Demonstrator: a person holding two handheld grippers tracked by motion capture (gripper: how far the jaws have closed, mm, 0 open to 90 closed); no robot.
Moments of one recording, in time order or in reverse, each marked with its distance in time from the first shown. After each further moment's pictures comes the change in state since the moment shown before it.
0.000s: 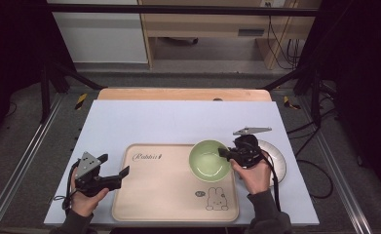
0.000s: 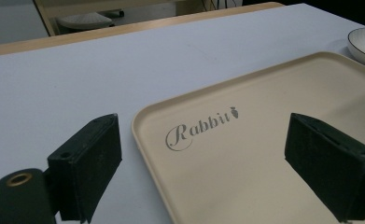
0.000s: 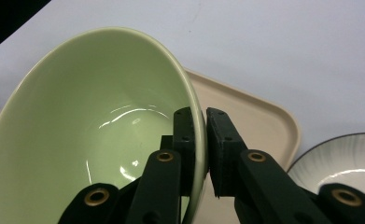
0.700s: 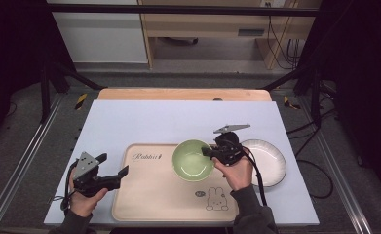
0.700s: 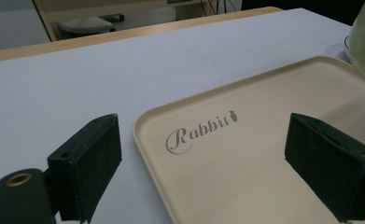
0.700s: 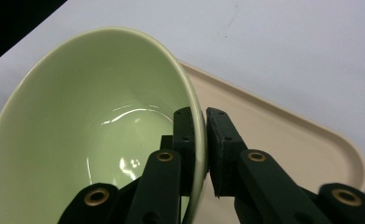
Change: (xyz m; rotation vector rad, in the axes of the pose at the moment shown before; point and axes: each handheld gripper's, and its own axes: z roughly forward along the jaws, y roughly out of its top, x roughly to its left) left arm 0.000 0.002 -0.004 -0.016 0.000 0.001; right arm 0.030 0.015 0.031 0.027 0.051 -0.042
